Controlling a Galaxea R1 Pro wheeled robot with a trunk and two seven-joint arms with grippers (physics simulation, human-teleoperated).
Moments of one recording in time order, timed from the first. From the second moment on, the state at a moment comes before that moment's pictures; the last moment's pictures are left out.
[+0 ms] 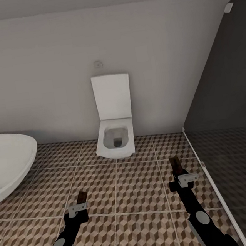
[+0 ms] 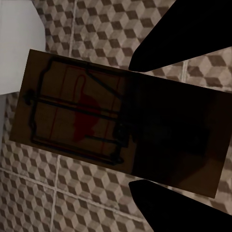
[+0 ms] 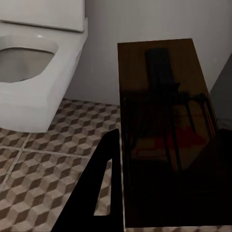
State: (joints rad) left arm -0.24 0.08 -0.04 -1.02 0.14 -0.02 0.02; right arm -0.27 0.00 0.09 -1.13 0.08 -0.24 -0.13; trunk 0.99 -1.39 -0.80
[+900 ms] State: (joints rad) left arm -0.24 0.08 -0.04 -1.02 0.14 -0.02 0.02; right arm -0.27 0.00 0.09 -1.13 0.08 -0.24 -0.13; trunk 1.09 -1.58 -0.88
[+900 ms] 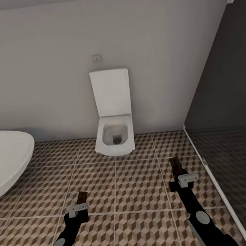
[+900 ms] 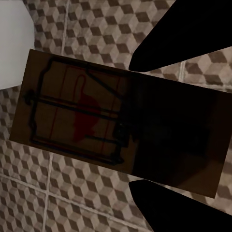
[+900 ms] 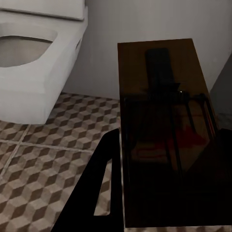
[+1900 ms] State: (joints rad) left arm -0.24 0.08 -0.08 -1.01 0.14 -0.02 0.03; right arm -0.27 0.00 0.09 -1.13 0.08 -0.24 -0.13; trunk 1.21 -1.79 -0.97
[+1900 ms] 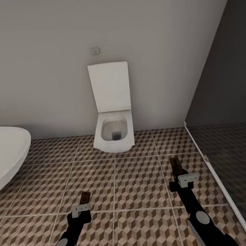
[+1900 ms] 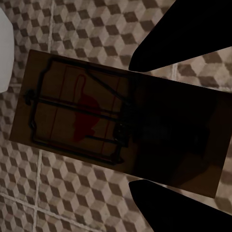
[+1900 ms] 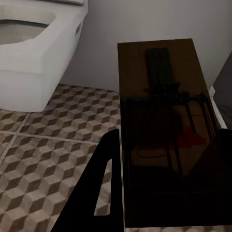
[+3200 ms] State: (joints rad) left arm -0.24 0.08 -0.08 -1.01 0.14 -0.02 0.03; right arm -0.27 0.00 0.09 -1.12 0.08 -0.24 -0.13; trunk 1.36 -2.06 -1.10
